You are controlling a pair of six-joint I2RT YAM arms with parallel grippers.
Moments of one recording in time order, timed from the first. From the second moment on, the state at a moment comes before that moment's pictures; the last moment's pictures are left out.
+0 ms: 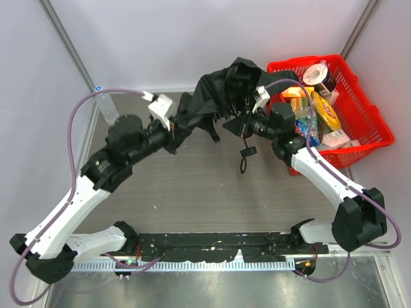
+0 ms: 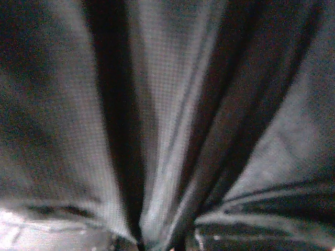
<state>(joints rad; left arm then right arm) -0.62 1.05 1.31 -0.44 0.24 -0.17 0.39 1.31 0.99 0.13 -0.52 0.44</state>
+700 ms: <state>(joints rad) -0.78 0.97 1.23 -0.44 -0.17 -0.24 0.37 1.35 1.01 0.38 -0.66 0.32</state>
